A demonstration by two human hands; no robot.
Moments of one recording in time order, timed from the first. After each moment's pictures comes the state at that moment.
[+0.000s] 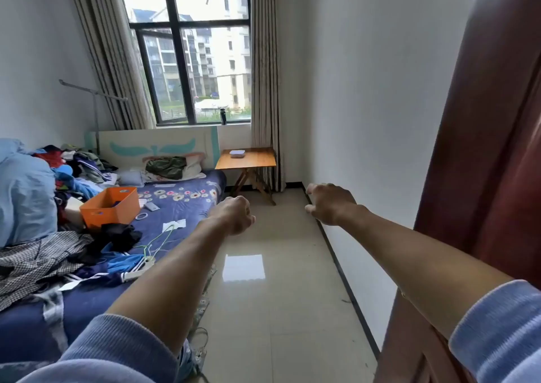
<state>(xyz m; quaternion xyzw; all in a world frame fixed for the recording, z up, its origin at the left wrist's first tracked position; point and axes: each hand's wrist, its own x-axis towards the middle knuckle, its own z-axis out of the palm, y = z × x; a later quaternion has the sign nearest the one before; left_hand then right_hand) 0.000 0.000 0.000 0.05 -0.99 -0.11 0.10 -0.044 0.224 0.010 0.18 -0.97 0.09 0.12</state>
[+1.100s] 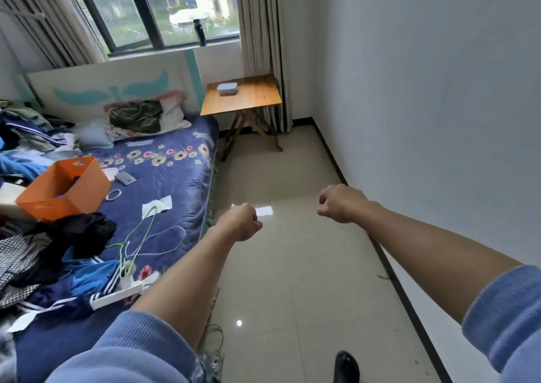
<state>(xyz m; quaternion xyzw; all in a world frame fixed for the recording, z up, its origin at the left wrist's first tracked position) -0.111 -0.009 -0.154 0.12 -0.98 -0.17 -0.04 -0.196 0.220 -0.126 0.20 -0.98 0.05 -0.05</state>
